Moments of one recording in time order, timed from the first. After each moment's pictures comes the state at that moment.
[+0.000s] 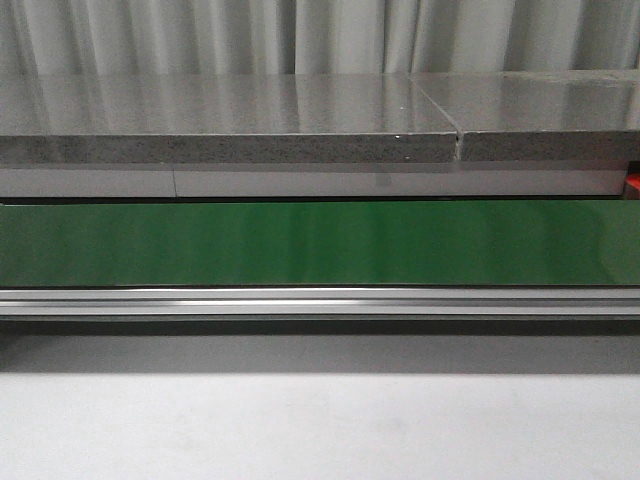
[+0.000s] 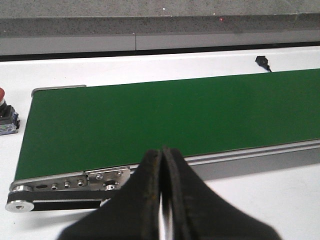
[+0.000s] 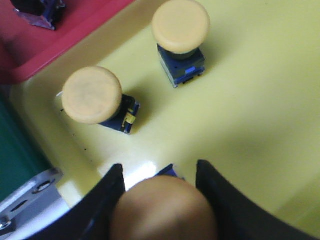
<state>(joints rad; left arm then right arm) -0.24 0.42 -0.46 -0.07 0.53 -0.01 -0.76 1.20 -0.57 0.24 0.37 -0.13</state>
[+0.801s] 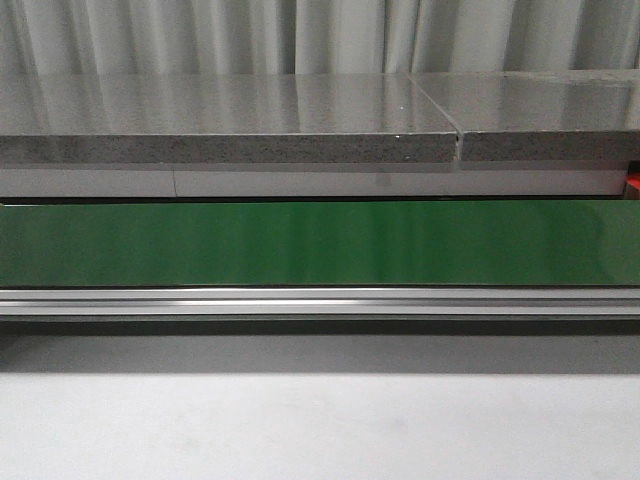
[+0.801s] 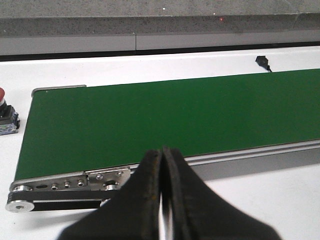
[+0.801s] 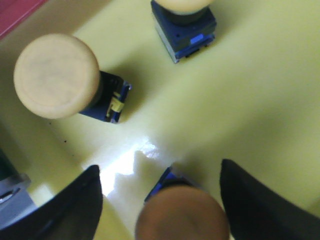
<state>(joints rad) -0.24 0.42 -0.46 -0.07 0.53 -0.01 -0.74 1.35 -0.57 0.25 0.32 -0.13</state>
